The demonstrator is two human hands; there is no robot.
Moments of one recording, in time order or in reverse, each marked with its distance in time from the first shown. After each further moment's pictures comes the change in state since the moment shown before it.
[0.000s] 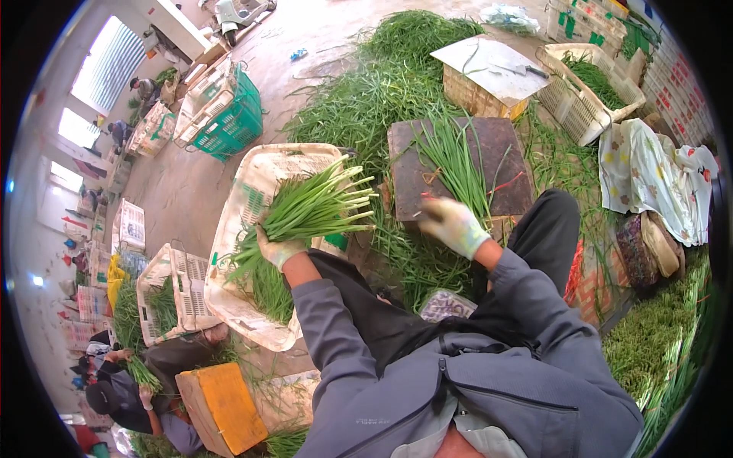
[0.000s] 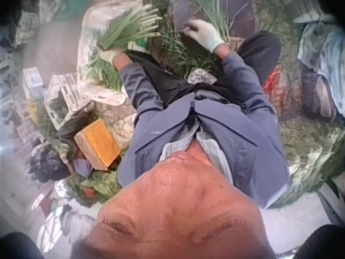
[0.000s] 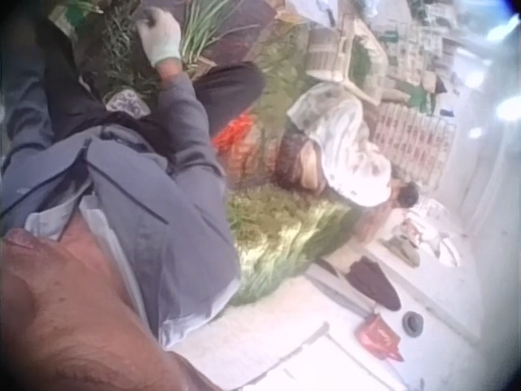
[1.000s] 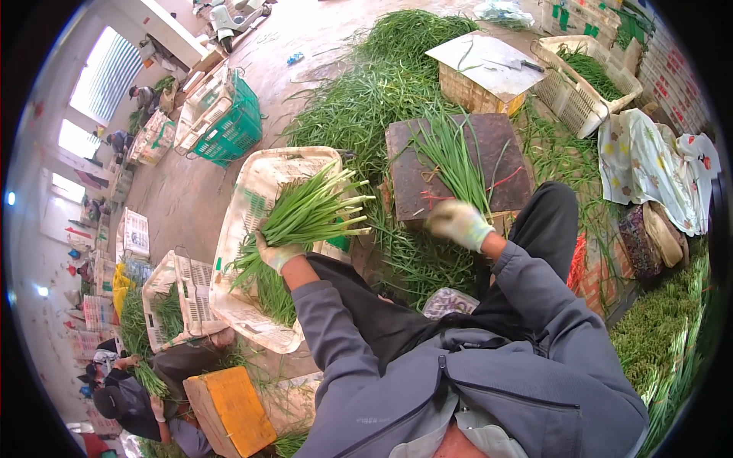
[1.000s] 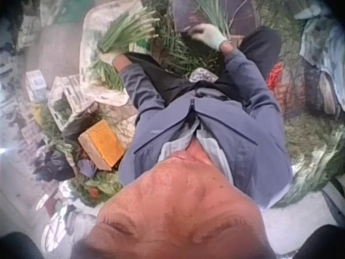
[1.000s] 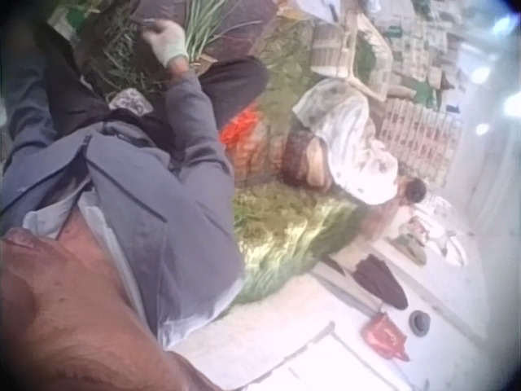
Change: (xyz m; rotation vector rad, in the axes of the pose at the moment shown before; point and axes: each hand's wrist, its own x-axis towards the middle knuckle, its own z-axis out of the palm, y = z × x) left_hand 0.005 -0.004 -0.001 0.120 0.068 0.004; right_hand -0.014 0.043 -0.008 0.157 -0.140 0.038
